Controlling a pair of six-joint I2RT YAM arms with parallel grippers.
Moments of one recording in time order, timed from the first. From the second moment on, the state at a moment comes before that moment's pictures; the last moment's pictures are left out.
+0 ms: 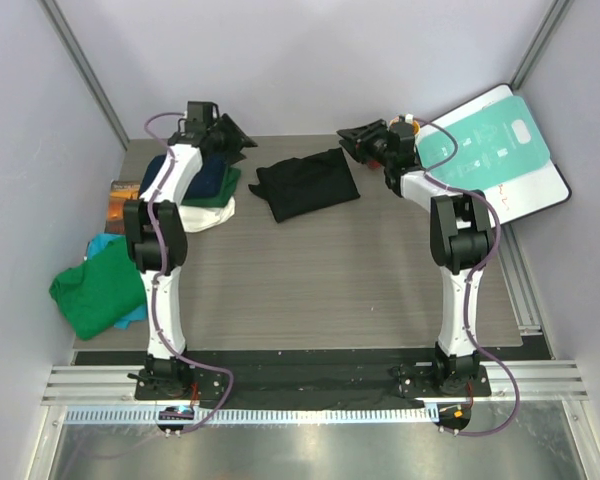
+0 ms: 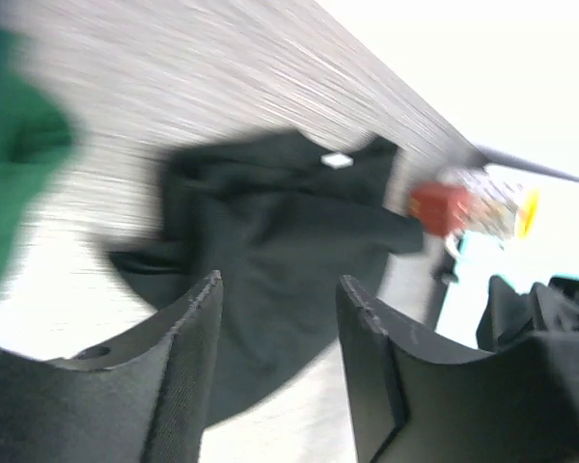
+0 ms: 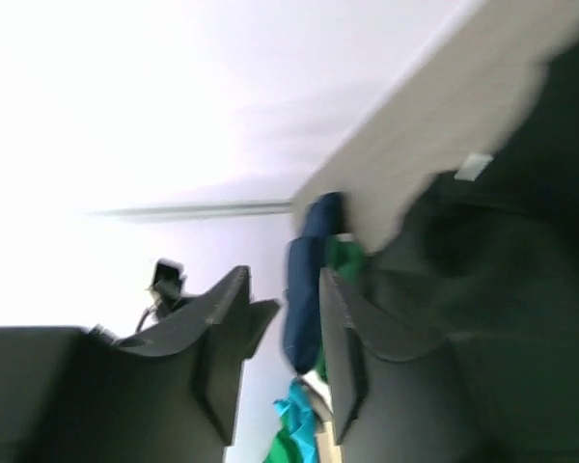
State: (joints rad) left arm -0.11 2.26 2.06 -0.49 0.29 -0.84; right arm 0.18 2.22 1.60 0.40 -0.34 1.34
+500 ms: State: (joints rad) left arm -0.34 2.42 2.09 -0.45 0.41 -0.83; right arm 0.24 2.28 1.64 0.25 -0.51 1.20
